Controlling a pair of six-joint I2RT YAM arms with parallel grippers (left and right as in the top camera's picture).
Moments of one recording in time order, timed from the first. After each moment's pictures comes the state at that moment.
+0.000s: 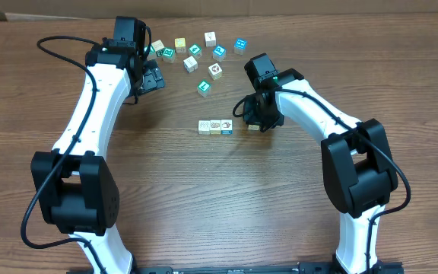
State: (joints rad) left arm -0.11 1.95 1.70 -0.97 -0.23 -0.49; right arm 0.41 2.12 1.57 -0.85 -0.05 0.54
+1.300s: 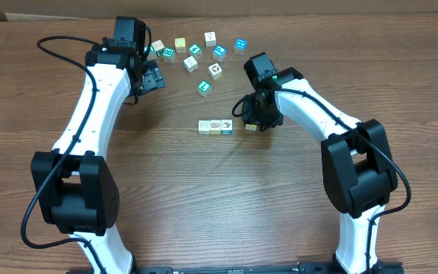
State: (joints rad) left arm -0.11 1.95 1.70 -0.97 -0.23 -0.49; right arm 0.41 2.12 1.58 -0.85 -0.06 0.54
